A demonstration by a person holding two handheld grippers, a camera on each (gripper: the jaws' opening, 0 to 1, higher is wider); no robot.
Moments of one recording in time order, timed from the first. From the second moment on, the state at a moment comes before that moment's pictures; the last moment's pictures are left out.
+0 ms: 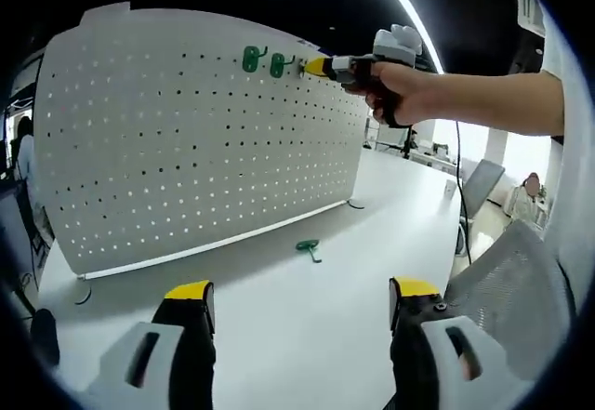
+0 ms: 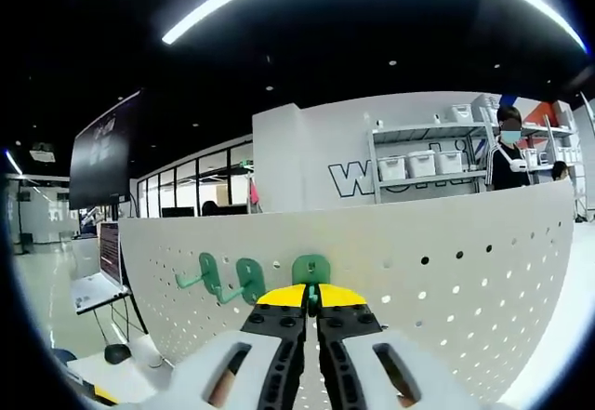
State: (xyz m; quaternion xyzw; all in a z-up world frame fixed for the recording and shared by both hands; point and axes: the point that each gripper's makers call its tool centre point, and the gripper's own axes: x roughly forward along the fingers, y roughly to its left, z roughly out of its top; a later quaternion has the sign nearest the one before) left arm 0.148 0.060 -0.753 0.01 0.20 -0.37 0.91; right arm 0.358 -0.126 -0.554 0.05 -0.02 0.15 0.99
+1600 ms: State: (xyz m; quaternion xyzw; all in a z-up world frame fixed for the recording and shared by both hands) left arm 0.143 0.060 -0.754 -0.01 0.20 -0.37 0.91; right arm 0.361 -0.124 -0.554 0.03 -0.05 0.06 1.00
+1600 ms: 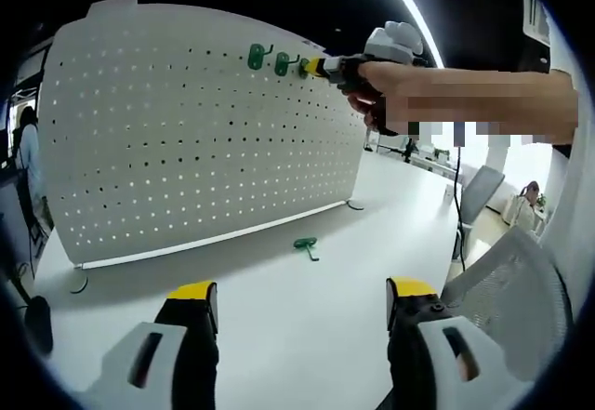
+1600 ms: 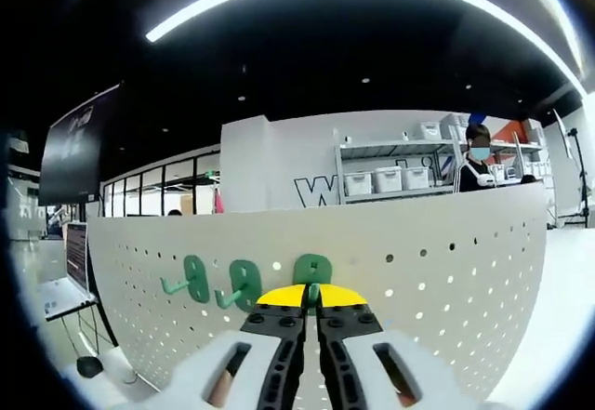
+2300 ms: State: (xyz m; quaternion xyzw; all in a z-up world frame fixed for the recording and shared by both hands) left arm 0.145 0.065 -0.755 -0.02 0.20 -0.36 0.91; right arm 0.357 -0.126 -0.554 -0.02 -0.07 0.06 1.00
